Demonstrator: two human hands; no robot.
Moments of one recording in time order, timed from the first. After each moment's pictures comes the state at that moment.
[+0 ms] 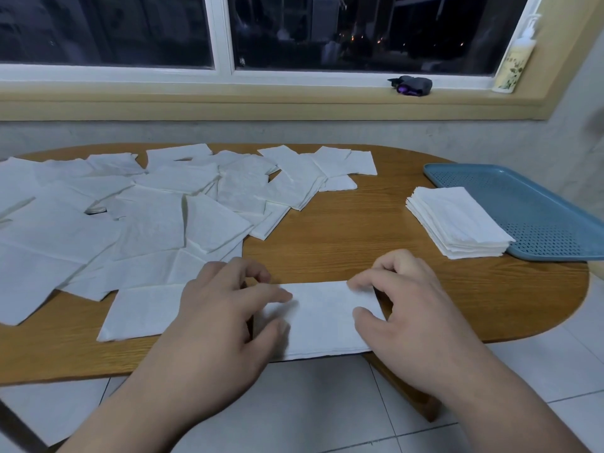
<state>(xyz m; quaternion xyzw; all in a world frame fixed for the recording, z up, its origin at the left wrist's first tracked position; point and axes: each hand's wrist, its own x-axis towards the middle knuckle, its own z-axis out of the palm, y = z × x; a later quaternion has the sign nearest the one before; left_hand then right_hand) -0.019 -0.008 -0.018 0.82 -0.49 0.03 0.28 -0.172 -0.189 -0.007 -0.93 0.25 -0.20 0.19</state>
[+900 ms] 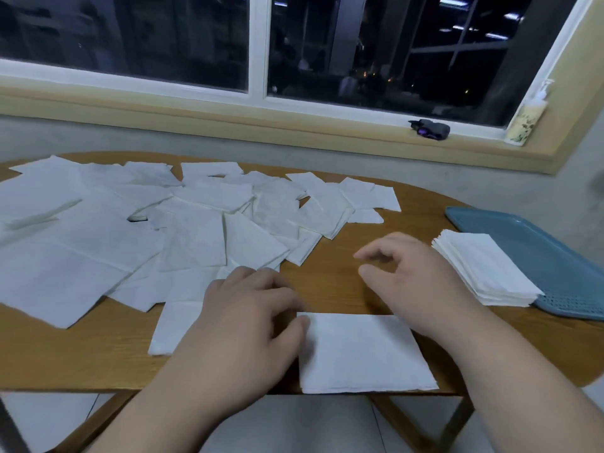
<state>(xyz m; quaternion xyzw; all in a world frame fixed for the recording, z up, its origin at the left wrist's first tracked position) 0.008 0.000 -0.002 0.82 -0.47 0.04 0.33 -0.097 -0.204 0.040 -0.93 0.24 -0.19 0.23</state>
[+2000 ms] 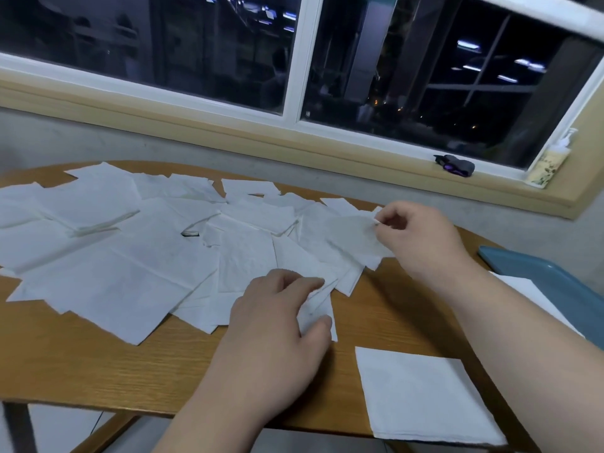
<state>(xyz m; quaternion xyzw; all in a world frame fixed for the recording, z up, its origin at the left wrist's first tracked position) 0.041 0.026 0.005 0.81 -0.39 0.03 0.44 0.001 -0.188 0.085 -0.90 0.25 -0.27 0.20</state>
